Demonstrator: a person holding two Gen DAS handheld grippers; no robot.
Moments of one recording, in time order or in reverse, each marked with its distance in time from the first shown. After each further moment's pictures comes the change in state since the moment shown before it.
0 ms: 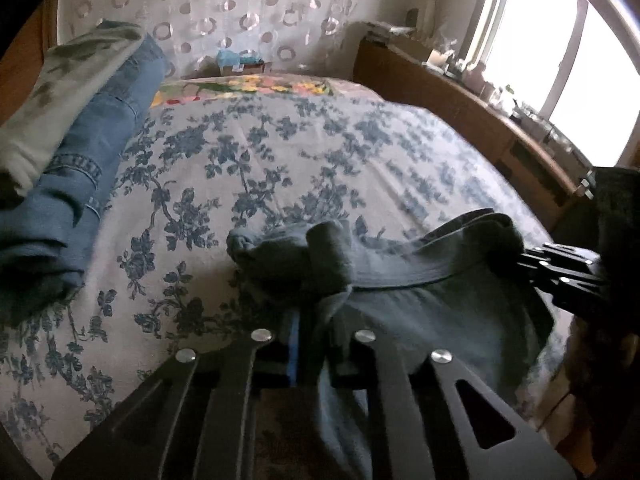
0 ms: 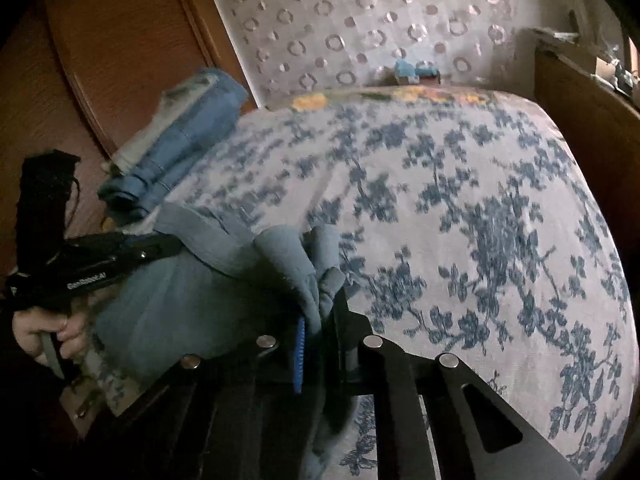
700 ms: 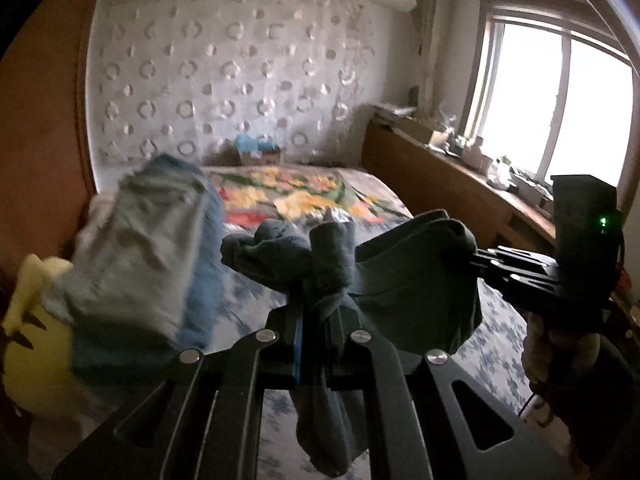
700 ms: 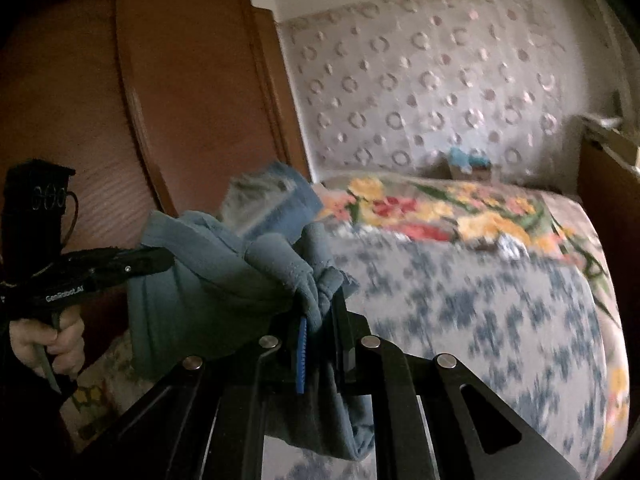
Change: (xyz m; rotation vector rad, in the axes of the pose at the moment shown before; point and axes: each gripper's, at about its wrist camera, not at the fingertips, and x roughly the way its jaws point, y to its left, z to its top) left arm -0.118 0.029 0.068 0.019 -0.299 0.061; right arm -0.020 0.051 0.101 -0.188 -0.244 0.124
